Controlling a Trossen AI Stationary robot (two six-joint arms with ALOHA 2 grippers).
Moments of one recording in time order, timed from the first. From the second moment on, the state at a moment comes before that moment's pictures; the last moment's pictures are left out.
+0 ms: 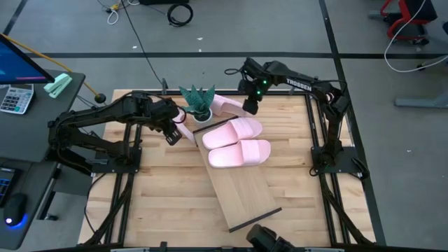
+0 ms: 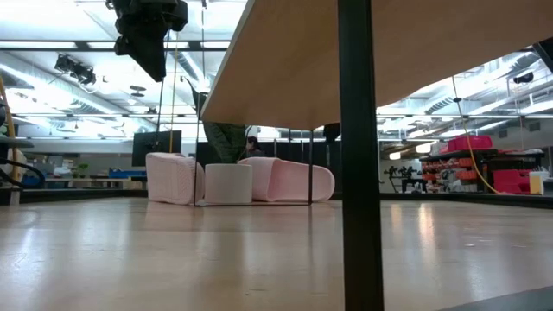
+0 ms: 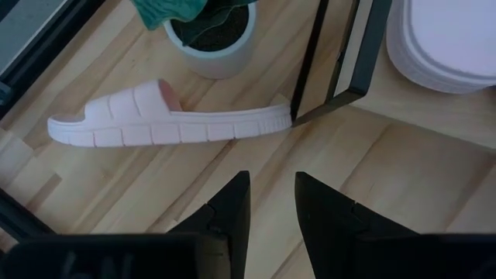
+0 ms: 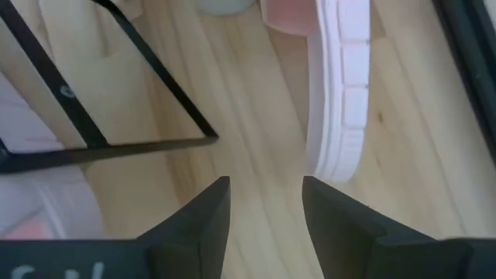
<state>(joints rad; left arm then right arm) 0.21 1.18 1.22 -1.15 -0.18 -0.43 -0.67 1.93 1.68 -1.03 -0.37 -0.24</state>
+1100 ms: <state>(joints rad) 0.21 1.18 1.22 -1.11 -0.18 -0.44 -0.62 1.93 1.54 -0.75 -0.24 -0.10</state>
